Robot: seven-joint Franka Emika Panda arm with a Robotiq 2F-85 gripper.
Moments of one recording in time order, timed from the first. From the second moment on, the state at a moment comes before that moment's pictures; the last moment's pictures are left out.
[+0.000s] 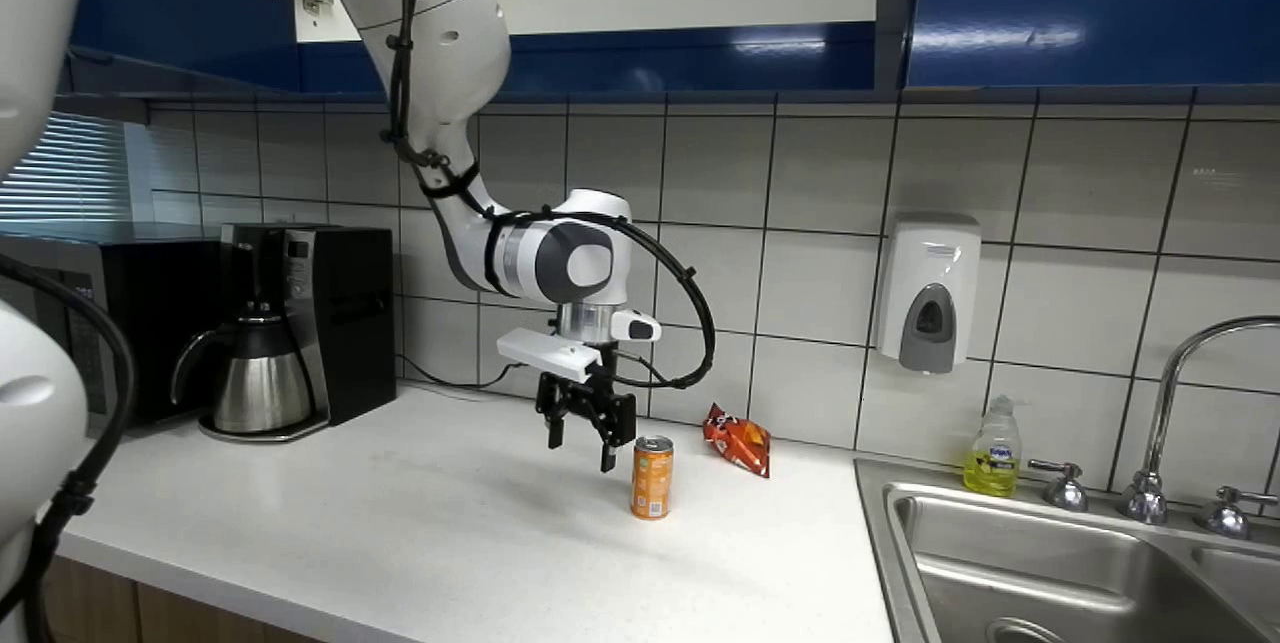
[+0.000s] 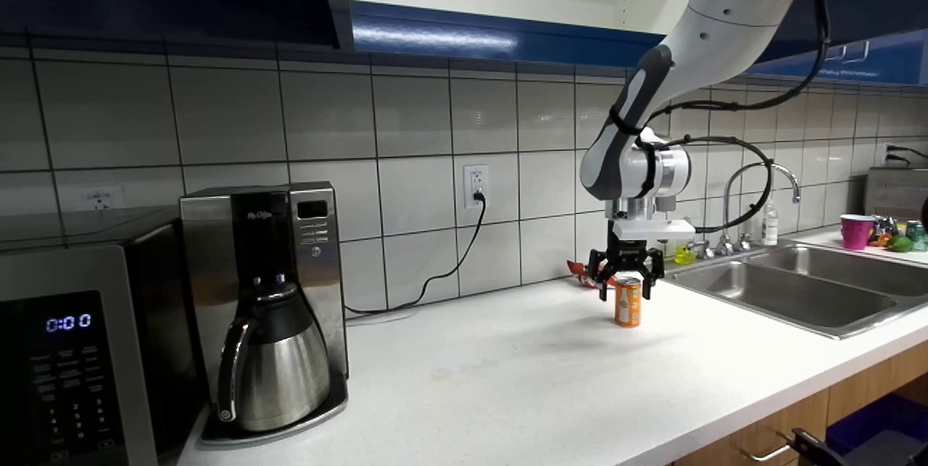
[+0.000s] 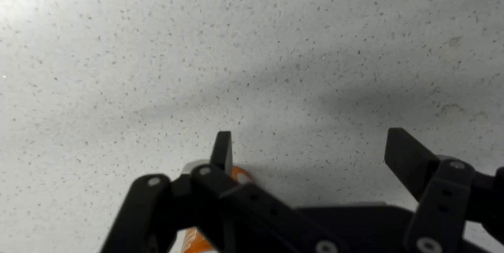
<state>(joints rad) -0.09 0.26 -0.14 -2.26 0.09 2.51 -0.02</state>
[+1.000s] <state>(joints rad) -0.09 0.31 -0.20 -2.30 0.01 2.71 0.08</state>
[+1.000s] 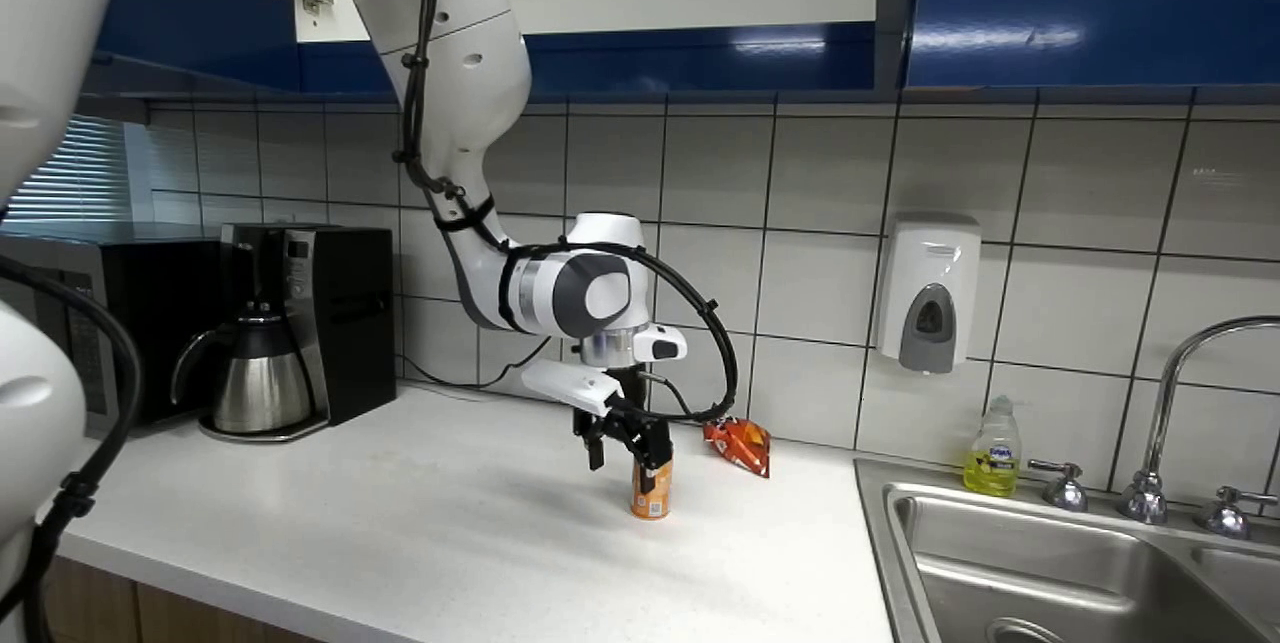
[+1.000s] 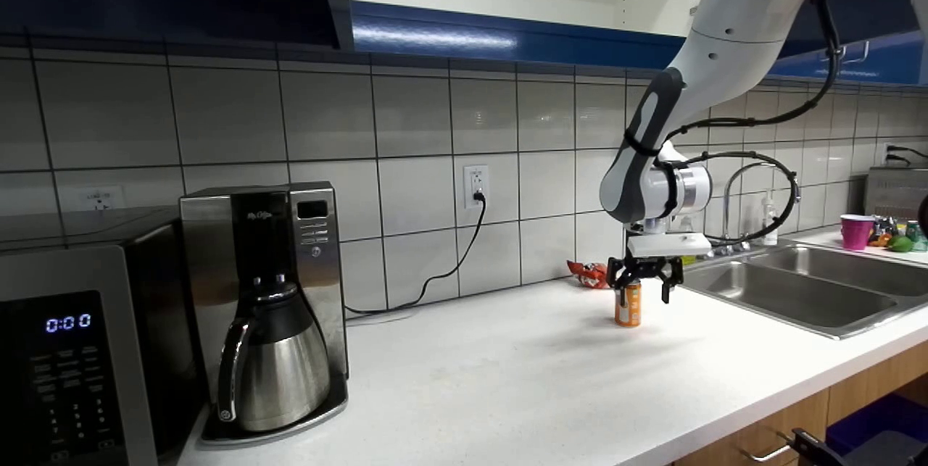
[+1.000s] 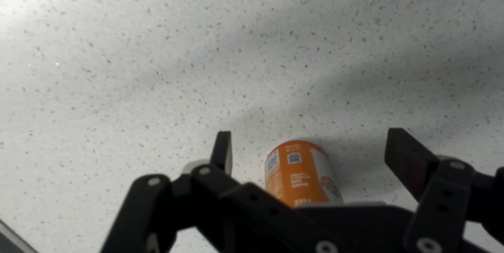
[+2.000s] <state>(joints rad) -0.05 0.44 -0.26 -2.28 -0.01 3.00 0.15</state>
